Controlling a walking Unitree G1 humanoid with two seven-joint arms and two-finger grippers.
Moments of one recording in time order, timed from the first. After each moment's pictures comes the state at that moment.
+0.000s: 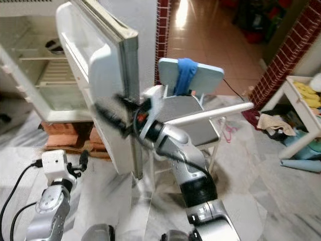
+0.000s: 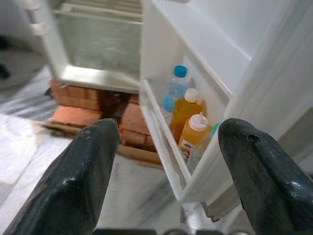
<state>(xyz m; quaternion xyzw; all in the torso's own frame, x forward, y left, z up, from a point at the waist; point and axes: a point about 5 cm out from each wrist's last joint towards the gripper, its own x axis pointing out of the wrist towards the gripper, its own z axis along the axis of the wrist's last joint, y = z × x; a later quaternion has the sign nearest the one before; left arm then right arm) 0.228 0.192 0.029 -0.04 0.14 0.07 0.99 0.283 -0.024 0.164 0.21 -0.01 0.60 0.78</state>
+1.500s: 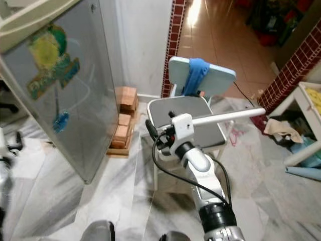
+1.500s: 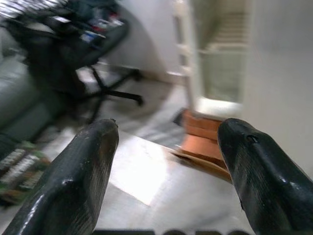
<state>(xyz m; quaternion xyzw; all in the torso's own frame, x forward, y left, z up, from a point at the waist) 0.260 0.353 0.081 0.11 0.10 0.27 0.95 0.292 -0.109 0.096 0.02 0.00 0.26 0.97</state>
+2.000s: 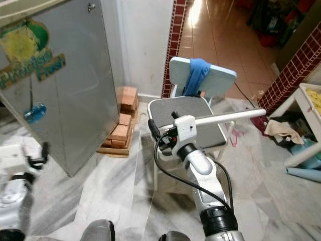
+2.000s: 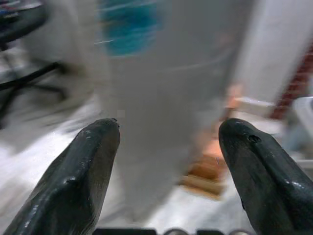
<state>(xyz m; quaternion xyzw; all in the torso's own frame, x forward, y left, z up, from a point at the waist) 0.239 0.255 0.043 0.01 0.07 0.10 0.99 0.286 -0.116 0.093 0.02 0.00 0.23 0.97</state>
